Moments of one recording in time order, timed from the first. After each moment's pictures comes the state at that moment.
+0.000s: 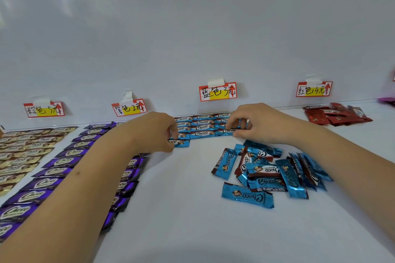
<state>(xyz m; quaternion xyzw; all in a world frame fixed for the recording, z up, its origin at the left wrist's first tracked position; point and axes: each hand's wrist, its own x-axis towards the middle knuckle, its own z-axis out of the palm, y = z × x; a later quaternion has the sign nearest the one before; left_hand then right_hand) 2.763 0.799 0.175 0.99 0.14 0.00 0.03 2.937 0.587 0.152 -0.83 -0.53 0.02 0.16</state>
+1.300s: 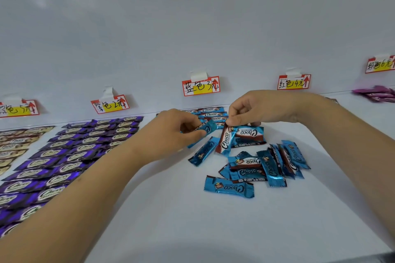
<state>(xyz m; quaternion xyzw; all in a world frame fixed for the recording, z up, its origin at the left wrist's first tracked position) 2.775 0.734 0.166 0.96 0.05 0.08 0.26 2.925 0.553 0.194 -0.81 -0.45 0.27 0.25</state>
